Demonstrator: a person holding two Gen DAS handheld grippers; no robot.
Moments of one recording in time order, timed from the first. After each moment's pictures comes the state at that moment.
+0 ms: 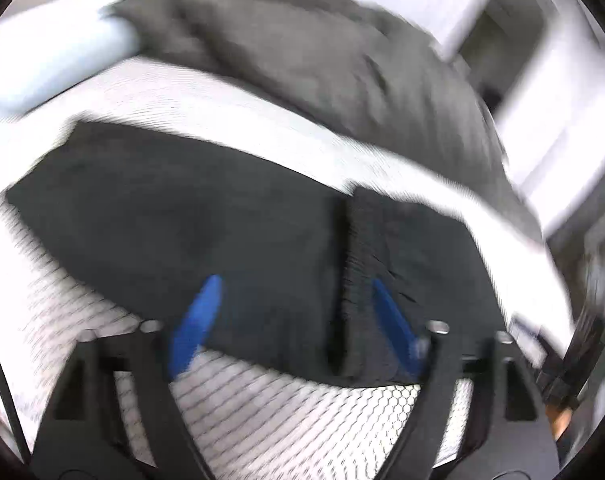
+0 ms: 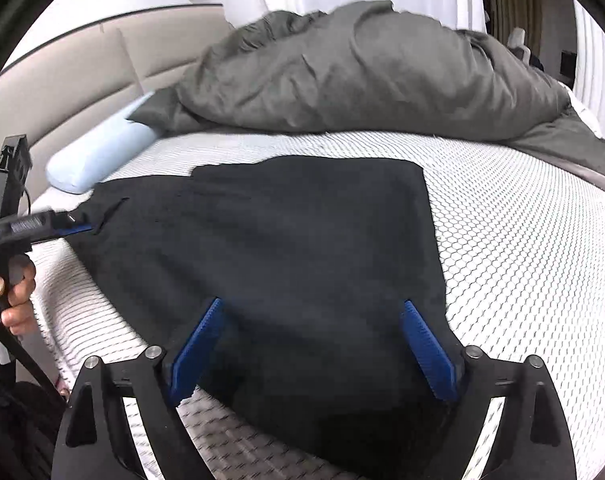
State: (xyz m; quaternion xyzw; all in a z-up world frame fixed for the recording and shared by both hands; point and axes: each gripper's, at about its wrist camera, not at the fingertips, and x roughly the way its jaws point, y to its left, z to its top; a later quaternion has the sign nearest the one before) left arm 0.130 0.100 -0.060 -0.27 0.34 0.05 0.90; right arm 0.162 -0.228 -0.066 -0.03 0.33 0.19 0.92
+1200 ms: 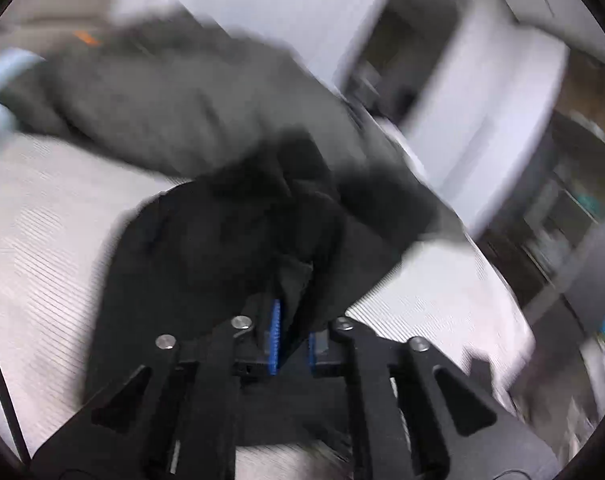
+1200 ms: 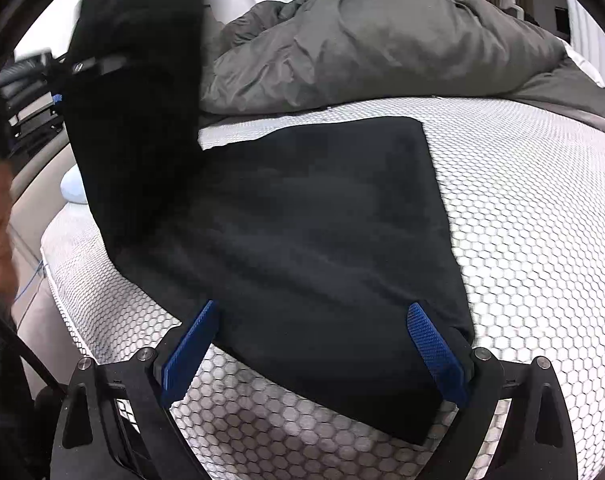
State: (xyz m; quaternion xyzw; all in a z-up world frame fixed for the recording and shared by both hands) left arm 0.188 -0.100 0.035 -0.20 0.30 -0.13 0.92; right arm 0.152 -0.242 -0.089 0.03 0.38 0.20 0.90
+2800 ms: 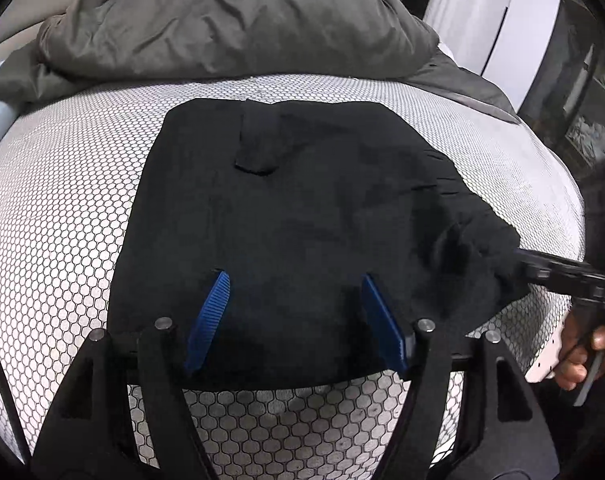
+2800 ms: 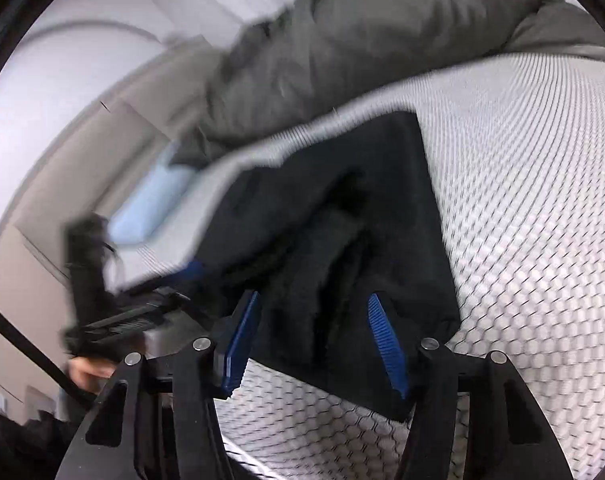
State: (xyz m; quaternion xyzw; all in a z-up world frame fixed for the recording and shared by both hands) left arm 0.176 -0.053 -0.075 -0.06 0.41 -0.09 0.90; right arm 0.151 -0.290 -0.078 0.16 0.41 0.27 0.86
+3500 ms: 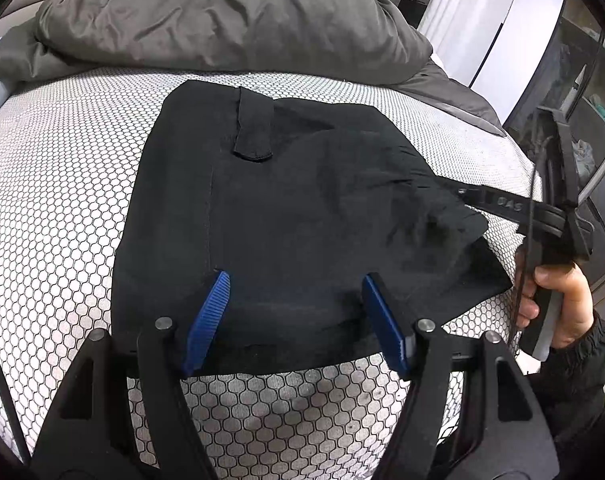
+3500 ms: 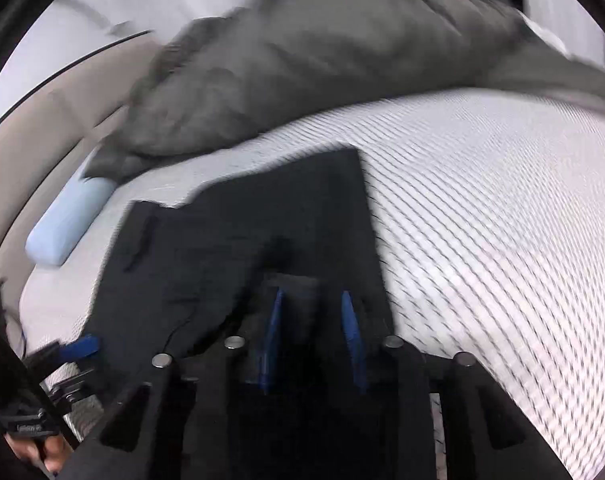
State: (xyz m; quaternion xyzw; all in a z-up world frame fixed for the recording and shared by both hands) left arm 0.166 -0.038 -0.073 -0.10 0.41 -0.11 0.90; right arm 0.218 -0.286 -0.070 0.10 0.39 0.12 0.91
